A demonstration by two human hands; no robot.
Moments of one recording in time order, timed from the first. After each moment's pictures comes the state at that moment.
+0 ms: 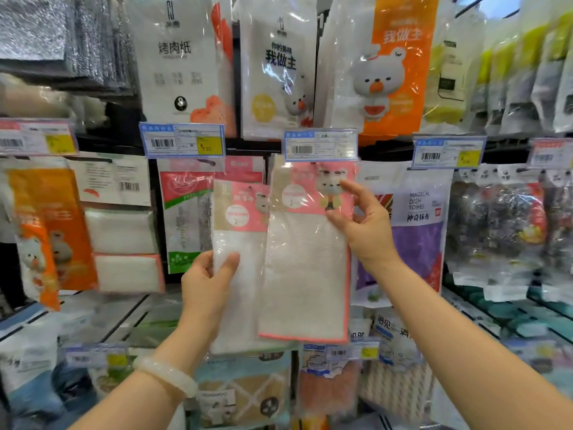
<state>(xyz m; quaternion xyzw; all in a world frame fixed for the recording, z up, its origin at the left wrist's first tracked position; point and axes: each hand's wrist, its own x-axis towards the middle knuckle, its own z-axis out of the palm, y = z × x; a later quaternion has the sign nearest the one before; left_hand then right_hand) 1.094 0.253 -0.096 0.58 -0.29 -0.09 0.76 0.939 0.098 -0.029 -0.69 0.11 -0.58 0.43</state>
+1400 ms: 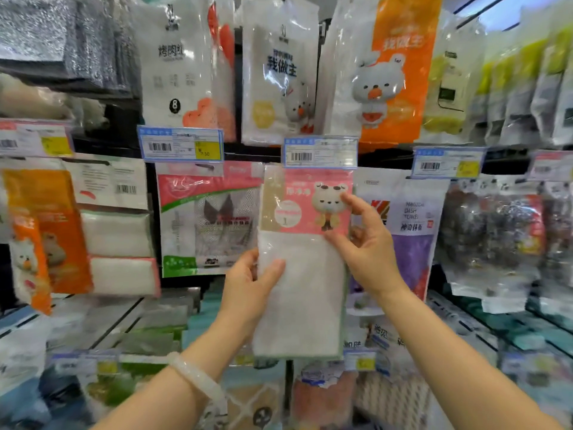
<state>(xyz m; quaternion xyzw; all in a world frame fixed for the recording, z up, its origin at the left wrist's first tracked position) 1.059 0.223 -0.090 0.54 -0.38 -0.17 0.73 0.925 0.109 -0.043 -0.74 0.11 -0.56 0.35</state>
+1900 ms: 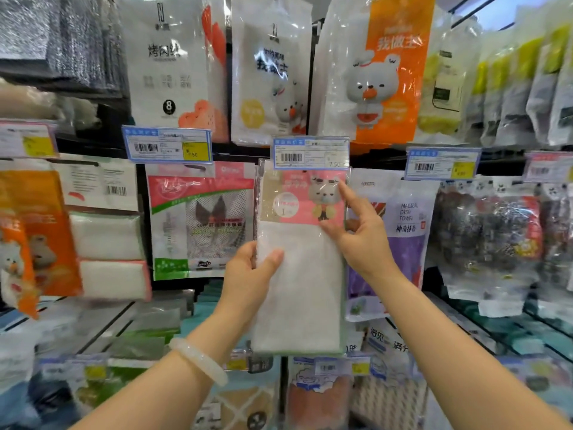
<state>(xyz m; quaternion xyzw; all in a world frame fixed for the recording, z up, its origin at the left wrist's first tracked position) 1.056 0.204 -0.075 0.56 -0.36 -0.18 0.72 0.932 0.082 -0.028 -0.76 0.17 -0.54 0.32</state>
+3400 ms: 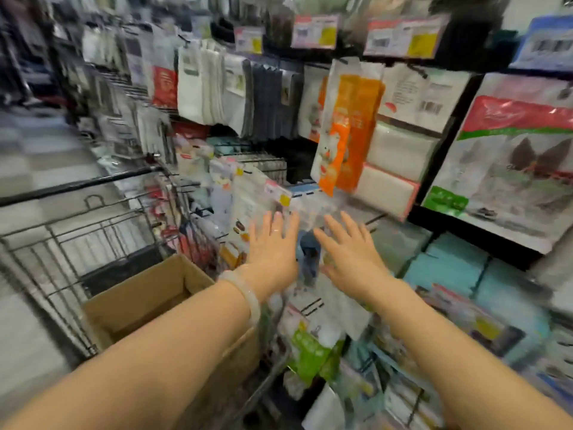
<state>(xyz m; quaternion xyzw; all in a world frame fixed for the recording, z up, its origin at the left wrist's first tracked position) 1.173 0.479 -0.185 0.98 -0.16 0.04 0.10 1.140 0.325 -0.168 -0.99 -0.11 -0.08 -0.04</state>
